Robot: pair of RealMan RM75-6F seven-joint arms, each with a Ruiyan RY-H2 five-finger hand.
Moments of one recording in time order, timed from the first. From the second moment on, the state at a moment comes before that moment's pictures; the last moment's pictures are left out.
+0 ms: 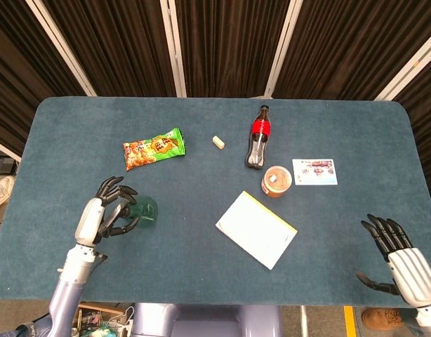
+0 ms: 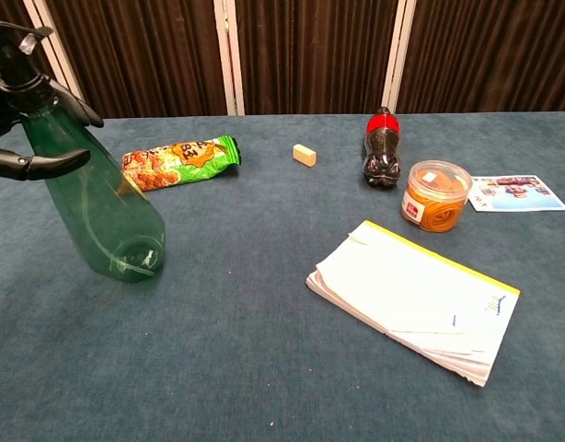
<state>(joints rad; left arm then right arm) -0.37 -1.53 -0.12 -1.68 1.46 1.42 -0.33 0.08 -1.00 -0.08 -1.57 -1.77 1.56 0.27</state>
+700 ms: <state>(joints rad) -0.36 -1.56 -0.15 -1.61 1.43 1.38 -0.55 0.09 -1.01 -0.08 -1.58 -1.76 1.52 0.23</state>
